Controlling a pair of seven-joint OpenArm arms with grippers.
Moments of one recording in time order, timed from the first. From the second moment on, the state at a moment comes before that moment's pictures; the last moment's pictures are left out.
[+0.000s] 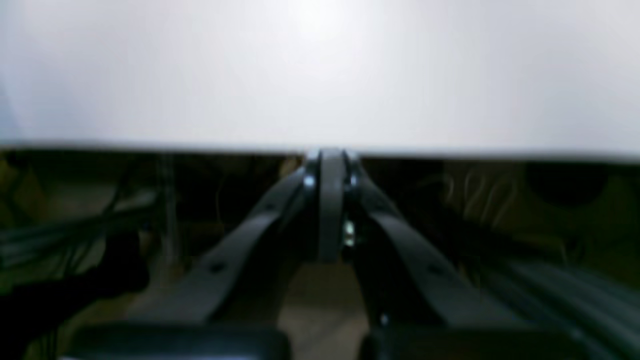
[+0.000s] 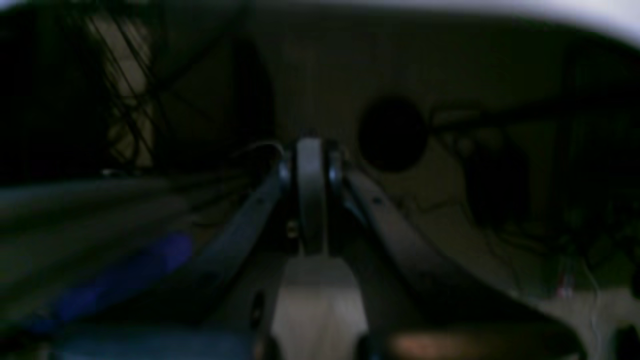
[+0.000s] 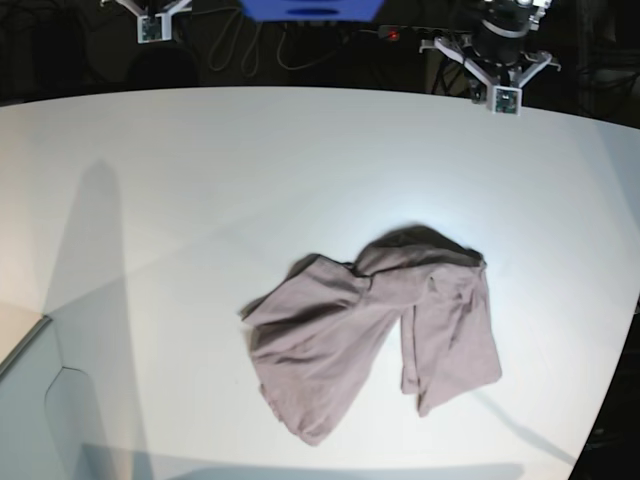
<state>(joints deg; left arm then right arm) 43.3 -7.3 -3.9 107.0 -2.1 0.1 22.9 -53.4 2.4 2.3 97.2 0.0 0.1 -4.4</state>
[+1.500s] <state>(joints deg) 24.4 -11.7 -21.3 115.0 -20.1 -0.1 40.2 -35.2 7.3 -15.5 114.6 0.0 0.1 -22.4</state>
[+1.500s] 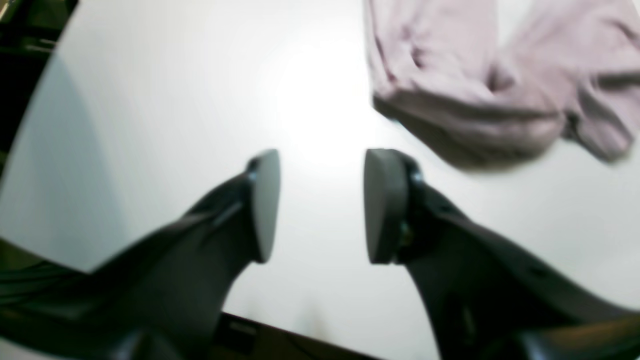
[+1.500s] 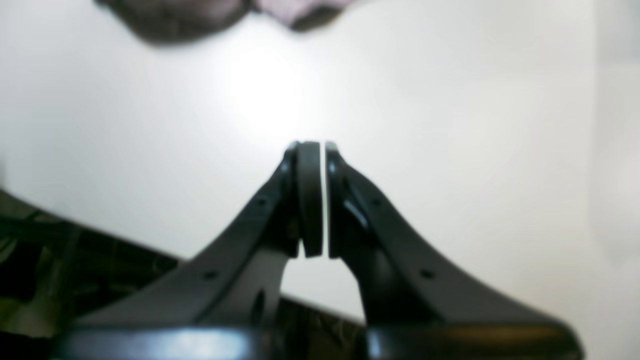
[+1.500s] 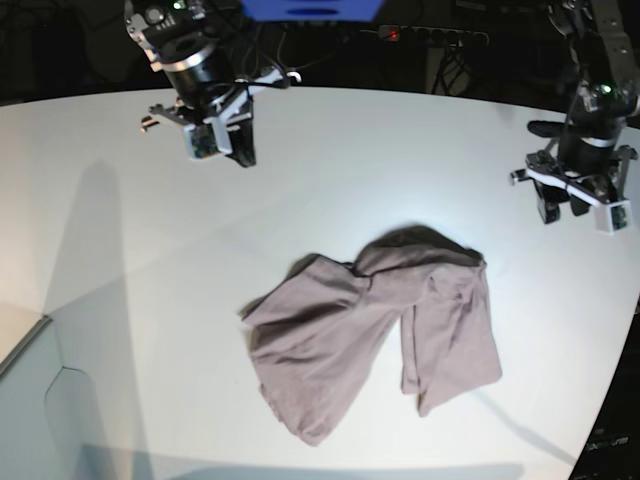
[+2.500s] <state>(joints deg) 20.0 -11.2 -30.5 114.5 -19.5 -7.9 48.4 10.3 2.2 -24.6 66.9 0.2 0.2 -22.3</state>
